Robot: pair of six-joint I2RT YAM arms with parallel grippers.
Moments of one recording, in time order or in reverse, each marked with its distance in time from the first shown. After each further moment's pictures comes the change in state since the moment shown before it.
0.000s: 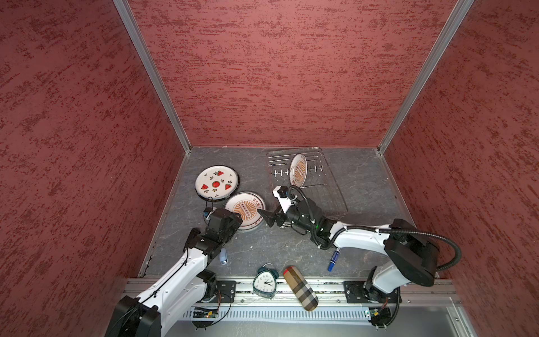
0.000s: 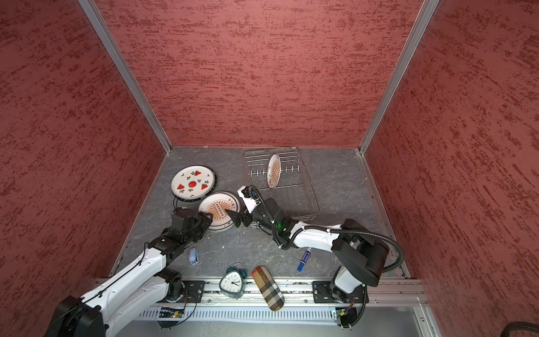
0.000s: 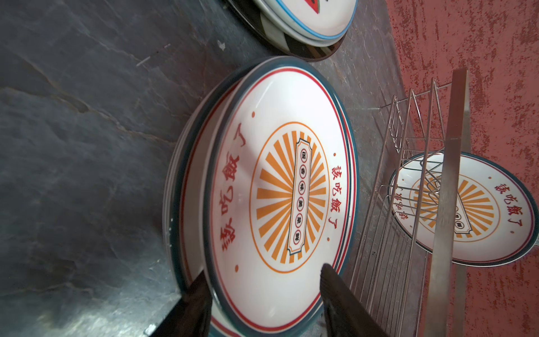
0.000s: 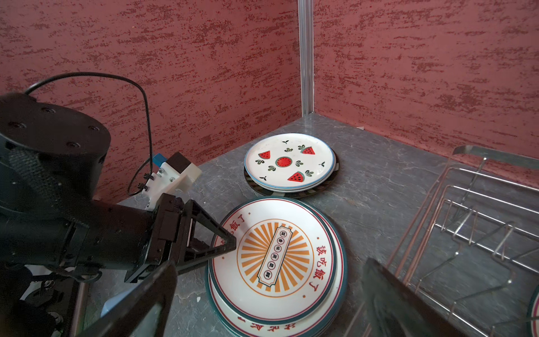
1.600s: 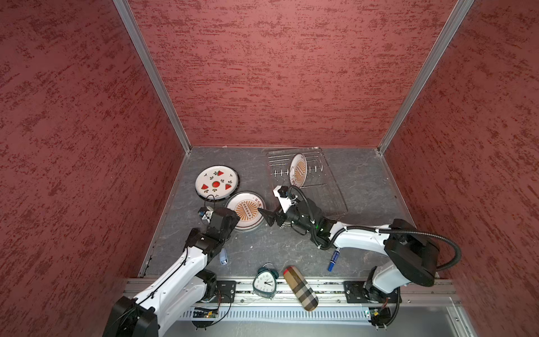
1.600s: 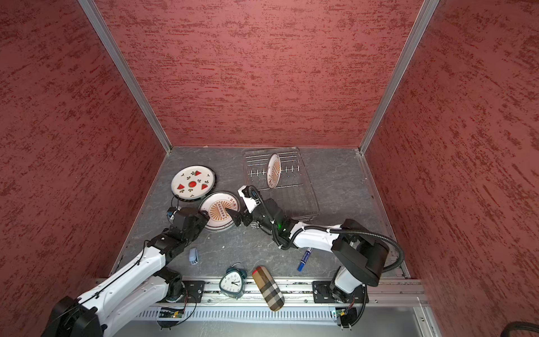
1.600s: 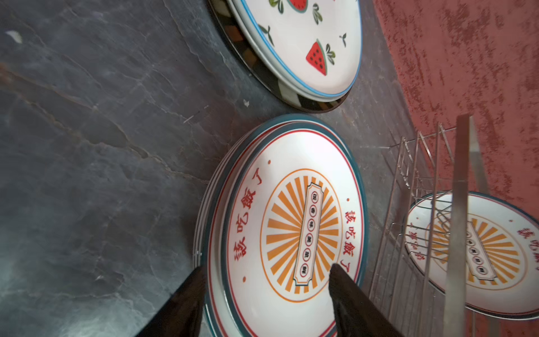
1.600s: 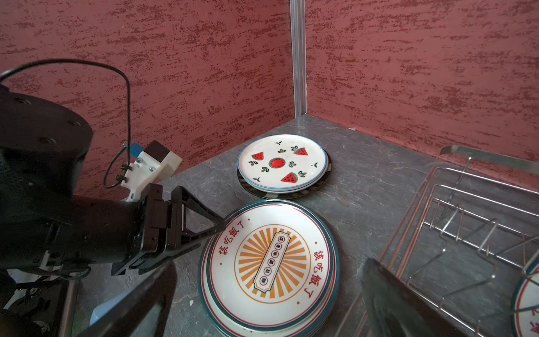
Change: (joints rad) left arm -0.029 -0.042 0.037 -0.067 -0.184 -0.008; right arm 0.003 -0.001 -0.005 0.003 0.033 -0.006
